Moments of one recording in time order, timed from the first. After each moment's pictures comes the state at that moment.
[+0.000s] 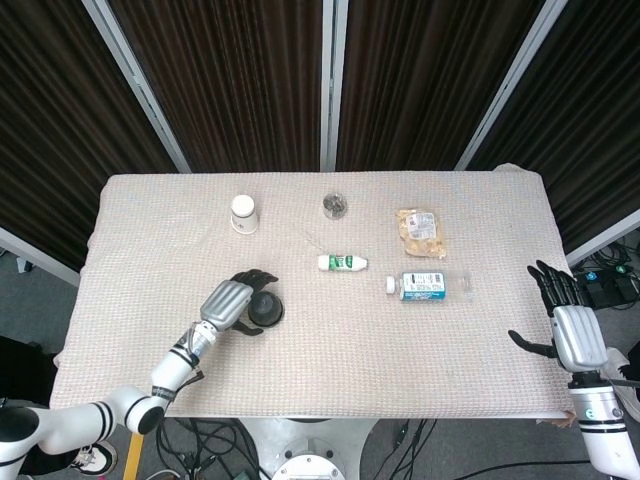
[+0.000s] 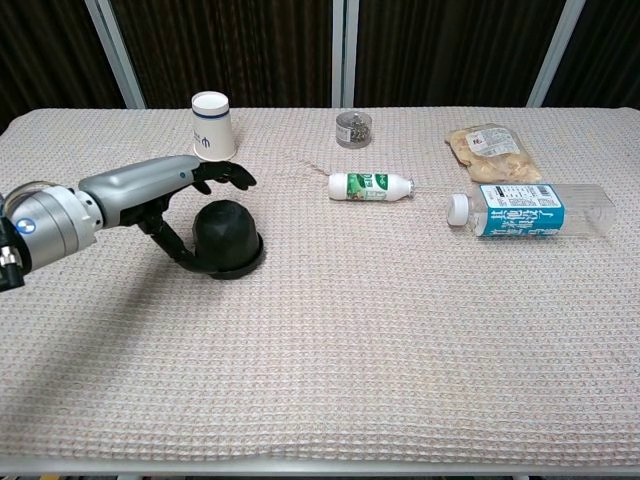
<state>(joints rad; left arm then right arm) -0.69 -1.70 -0.10 -1.23 1.35 0.93 -0.09 0.19 -1.24 0.09 -1.40 -1.51 1.43 0.27</state>
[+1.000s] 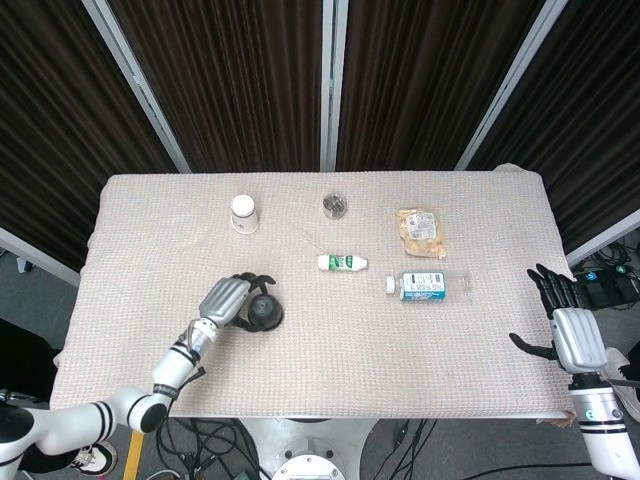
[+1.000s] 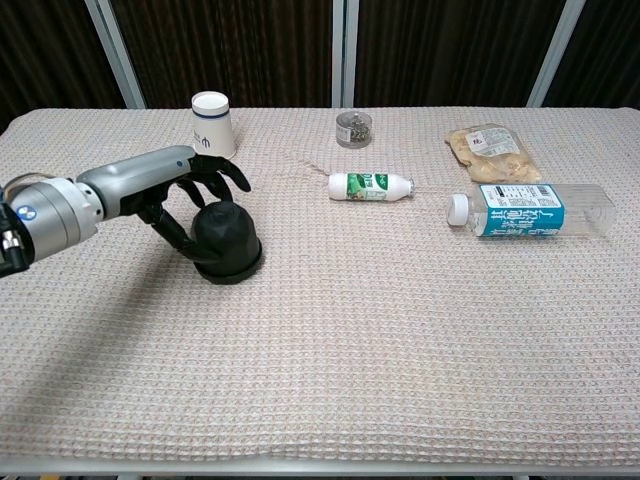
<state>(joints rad) -0.69 -1.69 -0.15 -1.29 1.27 0.90 -0.09 0.19 -1.26 0.08 -1.36 -1.50 1.41 0.29</state>
